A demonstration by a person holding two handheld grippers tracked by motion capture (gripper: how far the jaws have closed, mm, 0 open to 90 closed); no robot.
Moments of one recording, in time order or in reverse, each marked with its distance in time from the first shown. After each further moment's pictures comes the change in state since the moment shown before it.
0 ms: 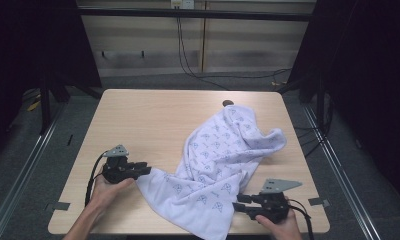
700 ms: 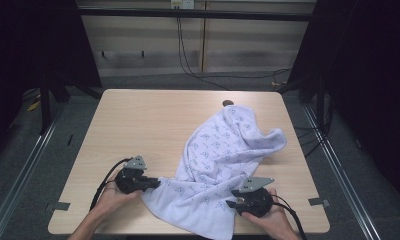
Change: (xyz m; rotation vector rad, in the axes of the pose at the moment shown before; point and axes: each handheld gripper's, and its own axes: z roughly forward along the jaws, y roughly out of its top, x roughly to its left) left arm -0.041 -0.009 0.017 0.200 -0.076 0.184; right arm -0.009 0.003 0.041 0.201 -0.175 -0.187
